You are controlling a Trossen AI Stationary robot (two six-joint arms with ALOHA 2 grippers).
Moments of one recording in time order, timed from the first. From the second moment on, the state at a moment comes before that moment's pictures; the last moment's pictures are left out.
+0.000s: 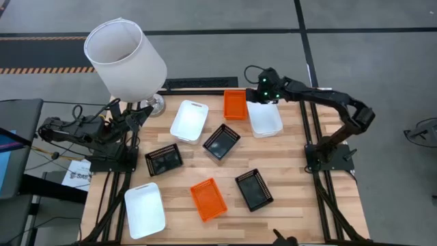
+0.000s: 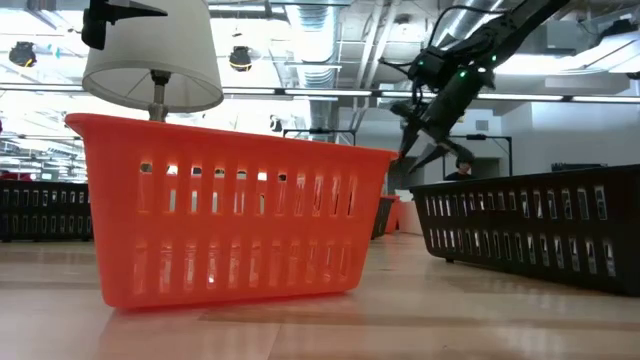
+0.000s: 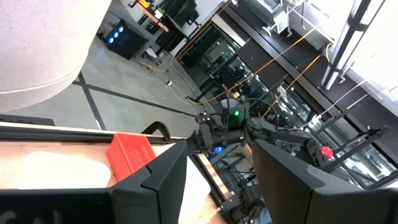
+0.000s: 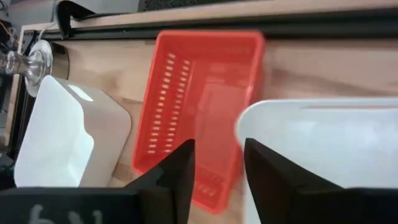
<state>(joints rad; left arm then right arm) -0.25 0.38 0.64 -0.24 -0.91 -0.82 -0.72 1.53 1.04 -0.36 -0.14 0.78</state>
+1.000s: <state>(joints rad) -0.25 0.38 0.64 -0.24 -0.91 -0.83 -0.24 1.52 1.14 -0.97 0.13 0.62</state>
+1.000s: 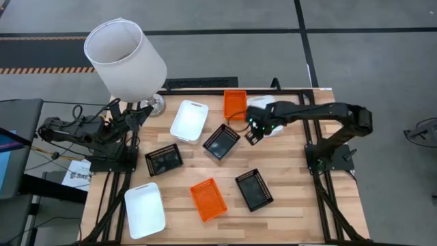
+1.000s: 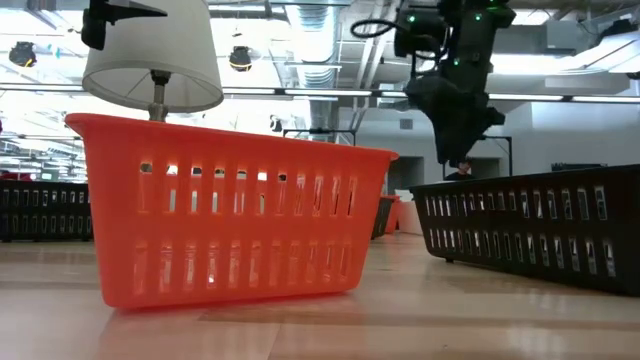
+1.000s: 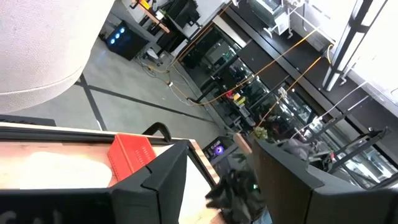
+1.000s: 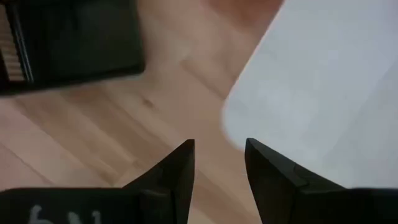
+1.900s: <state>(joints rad) -0.25 0.38 0.64 -0.24 -0.91 -0.83 -0.27 1.53 1.14 -0.99 0.27 0.59</state>
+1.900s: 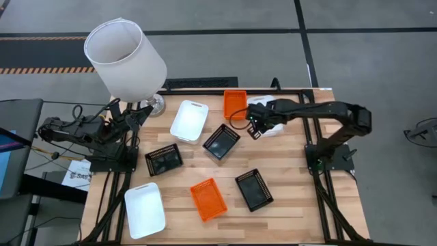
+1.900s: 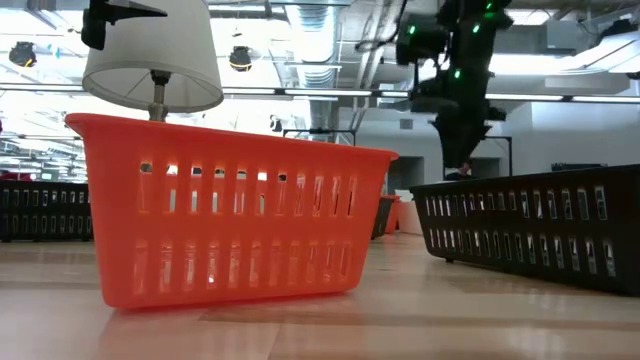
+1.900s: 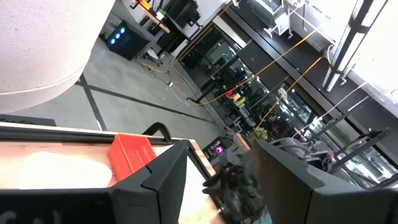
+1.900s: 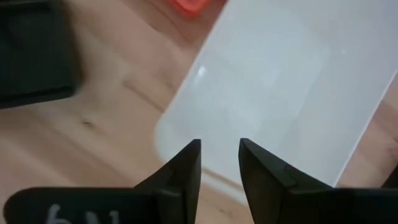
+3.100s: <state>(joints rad) -0.25 0.38 0.64 -0.23 -0.91 -0.85 -0.16 1.32 1.14 -1.42 0.26 1.28</state>
